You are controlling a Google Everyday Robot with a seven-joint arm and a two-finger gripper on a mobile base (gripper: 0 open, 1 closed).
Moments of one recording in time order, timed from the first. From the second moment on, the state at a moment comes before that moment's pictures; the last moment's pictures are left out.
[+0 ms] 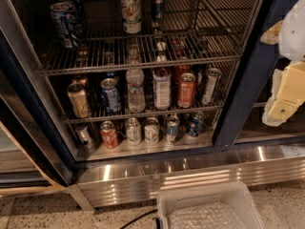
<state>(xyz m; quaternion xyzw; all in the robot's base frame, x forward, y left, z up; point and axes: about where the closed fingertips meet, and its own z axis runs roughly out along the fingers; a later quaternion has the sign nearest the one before) 0.438 -0.216 0.977 -0.60 0.78 -0.04 0.16</state>
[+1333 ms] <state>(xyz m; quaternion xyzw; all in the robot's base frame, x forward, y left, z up) 0.454 -0.138 0.970 -0.59 0.77 0.01 0.26</state>
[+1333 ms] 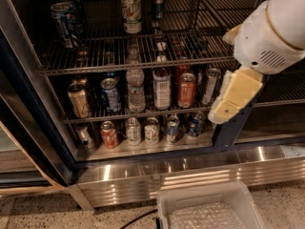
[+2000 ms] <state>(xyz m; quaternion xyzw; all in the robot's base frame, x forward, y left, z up) 0.471 -0.101 0.969 -0.59 0.75 0.03 0.29</state>
